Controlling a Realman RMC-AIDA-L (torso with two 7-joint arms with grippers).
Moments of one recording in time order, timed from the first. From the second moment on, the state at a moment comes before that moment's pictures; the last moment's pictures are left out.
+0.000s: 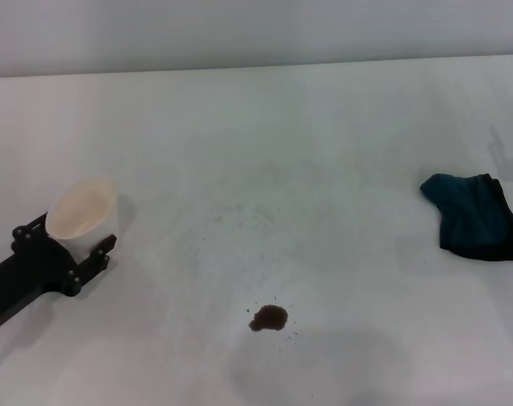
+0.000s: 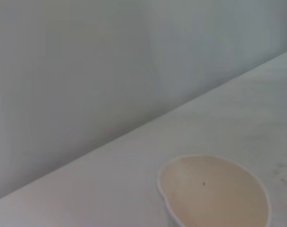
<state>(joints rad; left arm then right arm) -0.48 -2.08 2.84 -0.14 -0.62 1.19 -0.37 0.34 2.02 -0.68 -0.04 2.35 1.26 -2.86</state>
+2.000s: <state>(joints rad) -0.18 -2.08 2.83 0.01 -0.83 1.29 -0.22 0.34 2.01 -0.69 -0.05 2.35 1.25 -2.87</state>
